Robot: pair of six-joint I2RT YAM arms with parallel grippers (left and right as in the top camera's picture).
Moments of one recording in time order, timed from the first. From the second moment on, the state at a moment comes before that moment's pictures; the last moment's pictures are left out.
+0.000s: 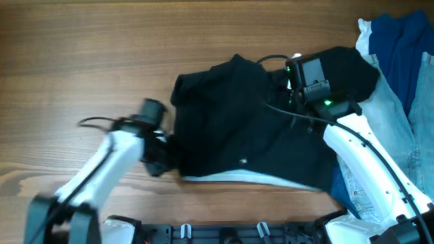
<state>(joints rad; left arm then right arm) -0.30 1.47 0.76 -0.86 0.41 -0.86 0.33 1.42 1.11 -0.70 0.11 0.34</state>
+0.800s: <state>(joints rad) 0.56 1.13 0.80 -1.12 0.31 -0.51 0.45 2.12 1.37 -0.11 -0.66 0.27</state>
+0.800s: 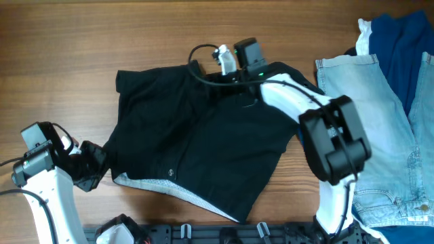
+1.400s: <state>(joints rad) 0.50 1.13 0.88 -0.35 0.58 -0.60 0.26 1.66 1.38 -0.10 -0.52 0.50</state>
